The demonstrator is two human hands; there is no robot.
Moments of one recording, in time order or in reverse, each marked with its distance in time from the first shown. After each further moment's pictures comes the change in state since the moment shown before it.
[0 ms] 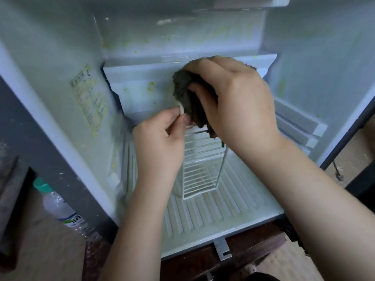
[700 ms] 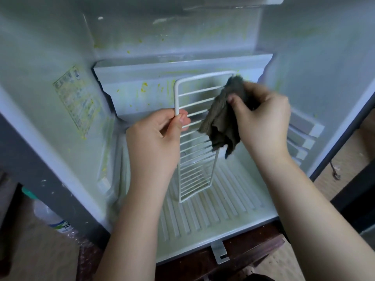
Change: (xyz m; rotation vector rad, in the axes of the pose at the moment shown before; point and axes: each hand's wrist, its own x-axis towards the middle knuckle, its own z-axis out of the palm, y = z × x) left_hand 0.001 0.006 0.001 -0.009 0.012 -0.025; right_hand -0.038 0.048 0.008 0.321 0.089 0.668
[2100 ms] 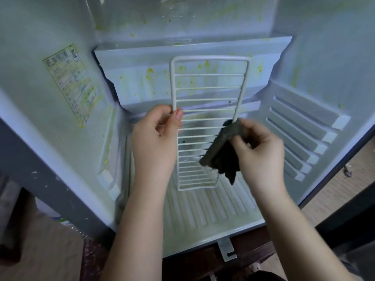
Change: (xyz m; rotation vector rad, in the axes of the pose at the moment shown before) left_hand -0.001 -0.034 0.002 -0.100 0.024 -0.183; right_hand -0.065 0.044 0.015 0.207 -0.098 0.271
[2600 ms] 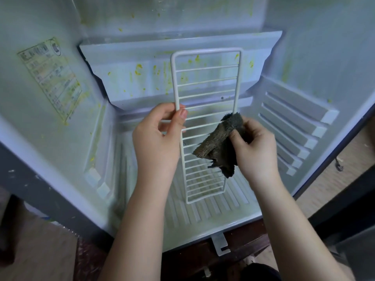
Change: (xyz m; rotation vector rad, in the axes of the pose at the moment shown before) left_hand -0.009 -0.002 0.015 0.006 -0.004 0.078; right_hand 0.007 0.002 -0.010 -0.040 -0.052 0.056
